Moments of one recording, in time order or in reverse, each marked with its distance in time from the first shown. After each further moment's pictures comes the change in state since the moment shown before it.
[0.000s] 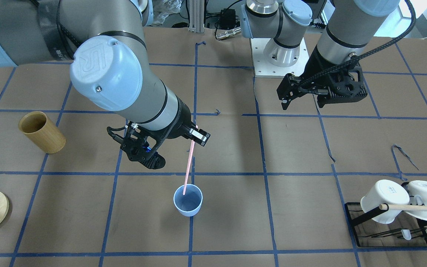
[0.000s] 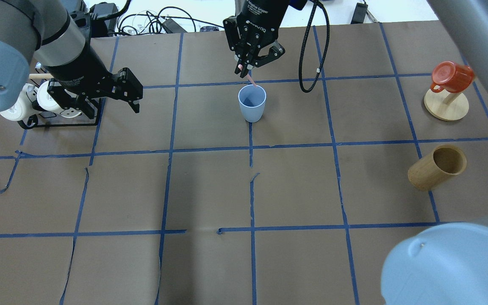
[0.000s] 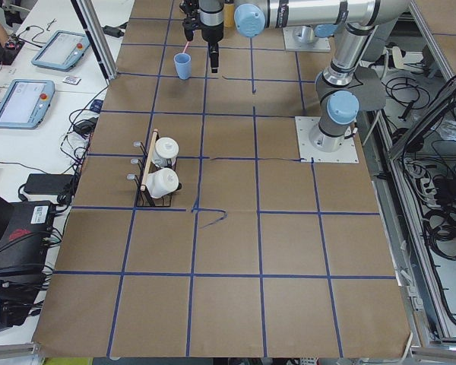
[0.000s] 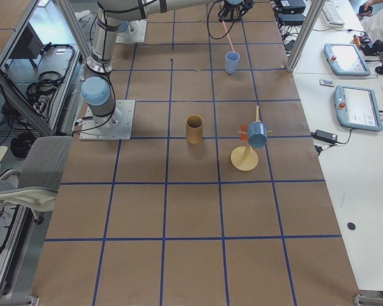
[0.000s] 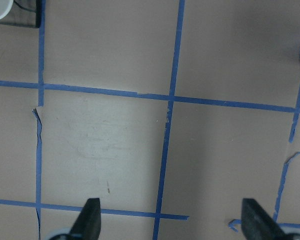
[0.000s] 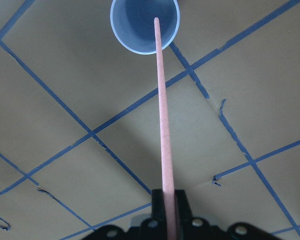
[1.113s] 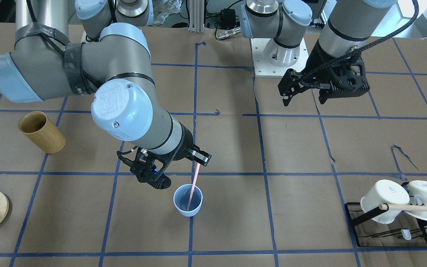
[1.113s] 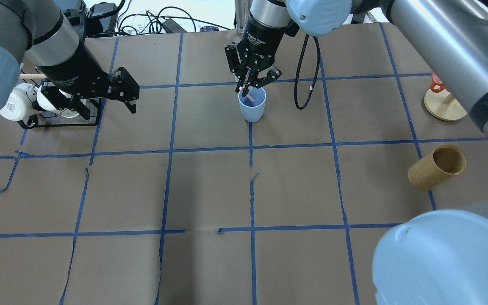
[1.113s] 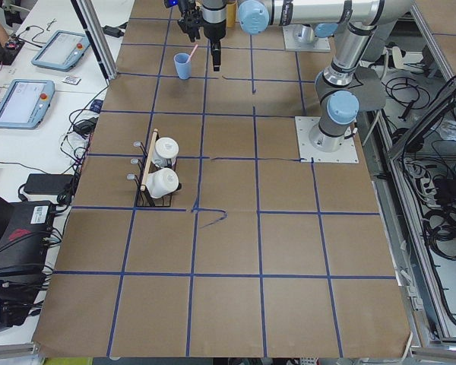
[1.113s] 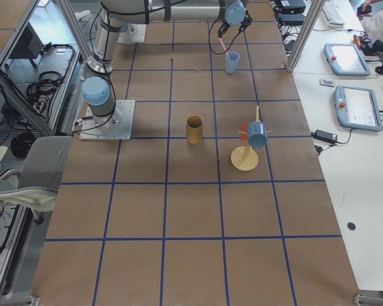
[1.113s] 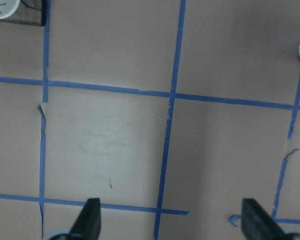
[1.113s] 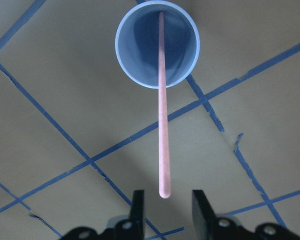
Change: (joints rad) left arm 0.004 0.016 0.000 -0.008 0.000 0.000; right arm 0.001 0.034 0.124 -0.206 -0.013 -0.022
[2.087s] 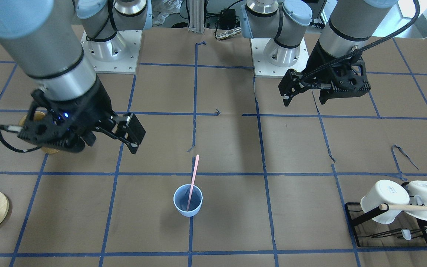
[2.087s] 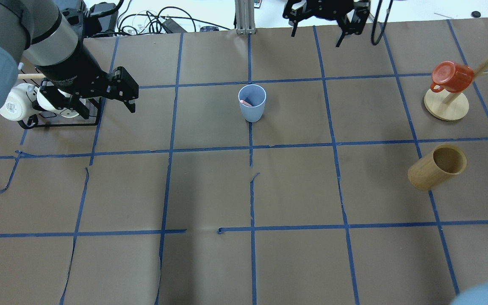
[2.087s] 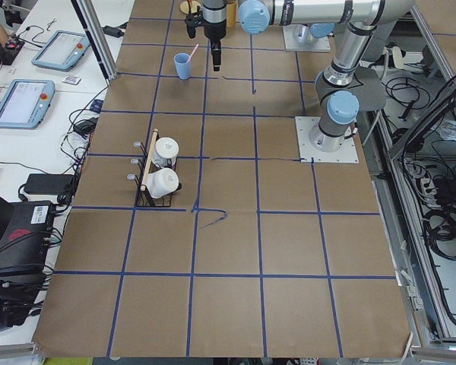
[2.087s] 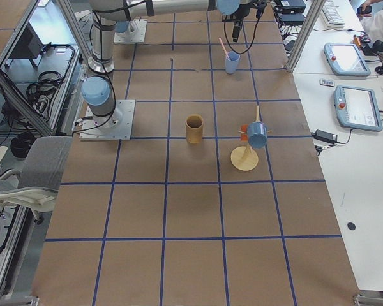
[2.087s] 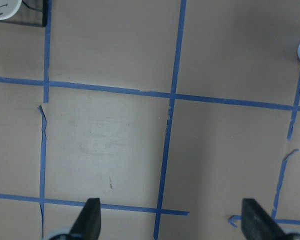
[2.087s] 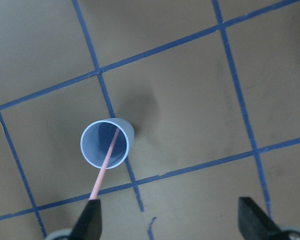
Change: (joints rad) left arm 0.001 -0.001 0.000 0.000 0.000 0.000; right arm -0.142 -0.242 0.018 0.008 -0.309 -0.500
